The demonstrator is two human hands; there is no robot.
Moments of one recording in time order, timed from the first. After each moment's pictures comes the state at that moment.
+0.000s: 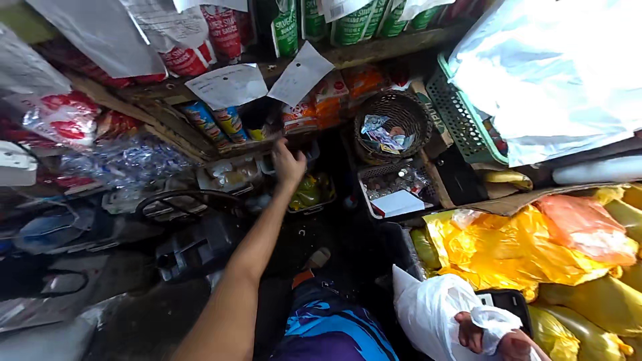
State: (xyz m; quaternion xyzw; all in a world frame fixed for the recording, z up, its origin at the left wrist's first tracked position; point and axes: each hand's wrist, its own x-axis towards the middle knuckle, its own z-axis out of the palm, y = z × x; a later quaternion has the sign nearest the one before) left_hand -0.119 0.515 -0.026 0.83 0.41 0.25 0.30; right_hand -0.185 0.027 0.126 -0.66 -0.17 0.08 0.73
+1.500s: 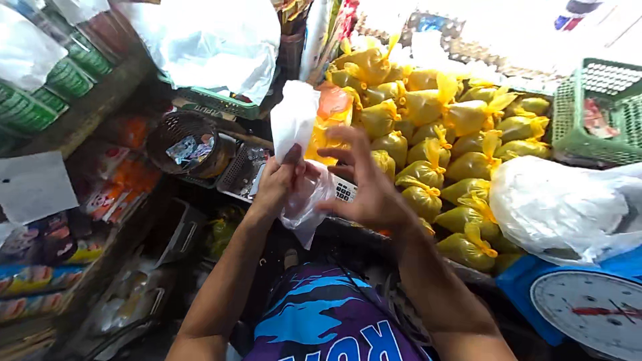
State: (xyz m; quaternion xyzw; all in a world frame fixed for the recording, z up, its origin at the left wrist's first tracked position) left_hand -0.109 0.133 0.160 0.63 -0.19 -0.13 0.75; right_hand -0.169 -0.060 0.195 -0.83 -0.21 -0.12 0.51
